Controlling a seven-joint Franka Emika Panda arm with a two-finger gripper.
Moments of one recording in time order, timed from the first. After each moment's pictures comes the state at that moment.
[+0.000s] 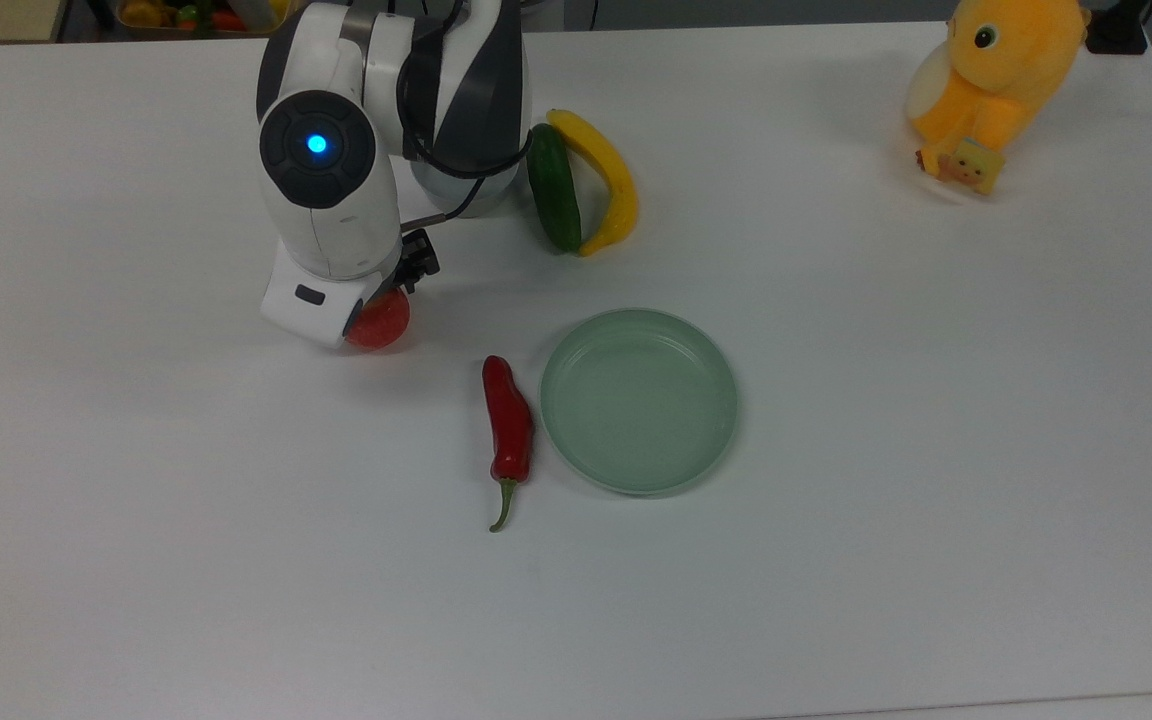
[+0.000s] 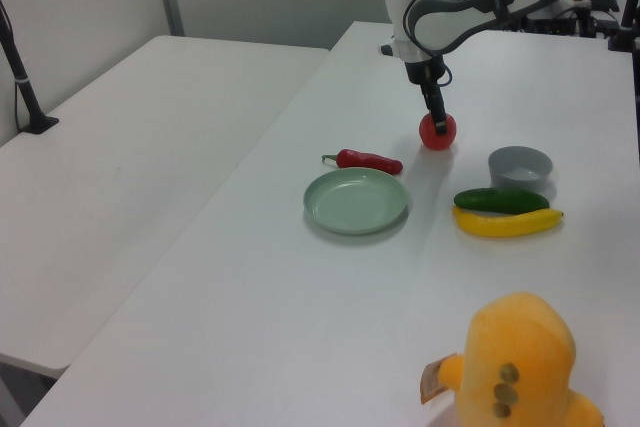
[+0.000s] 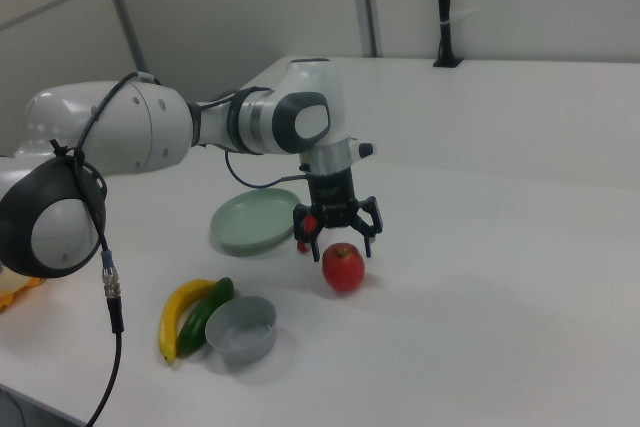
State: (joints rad) arm 0.08 0.59 -0.14 -1.42 -0.09 1.82 -0.53
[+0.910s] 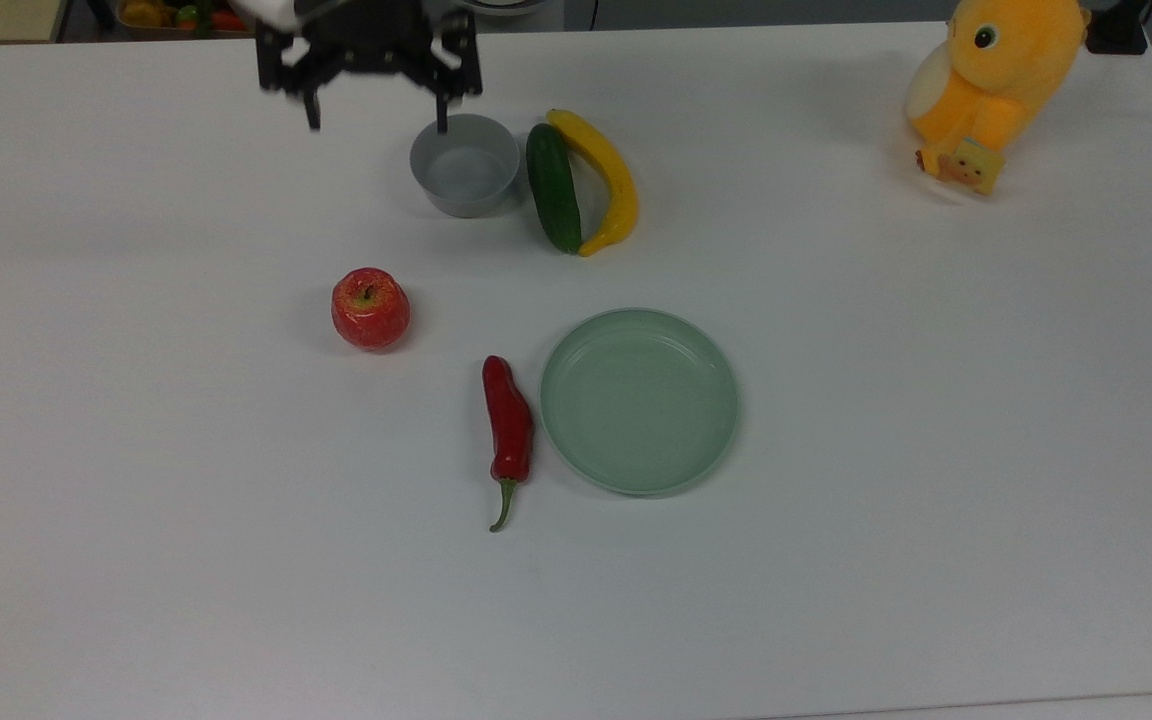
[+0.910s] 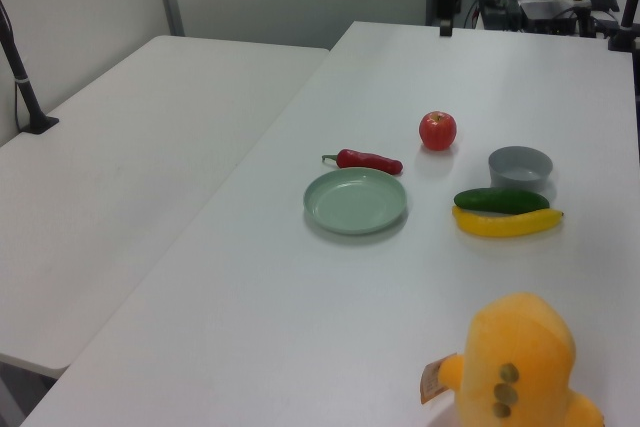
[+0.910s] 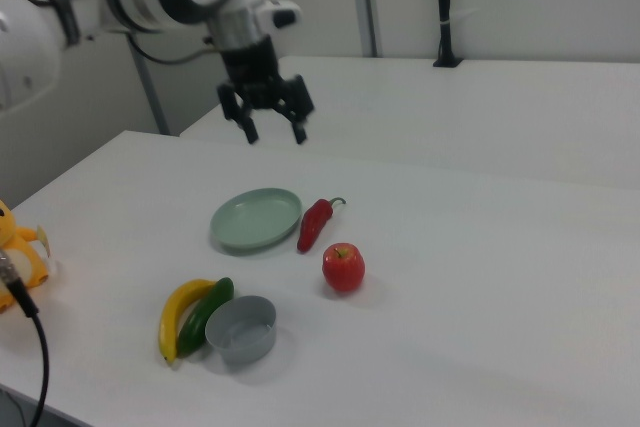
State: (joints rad) arm 0.16 0.20 -0.14 -1.40 -0.08 1.63 -0.10
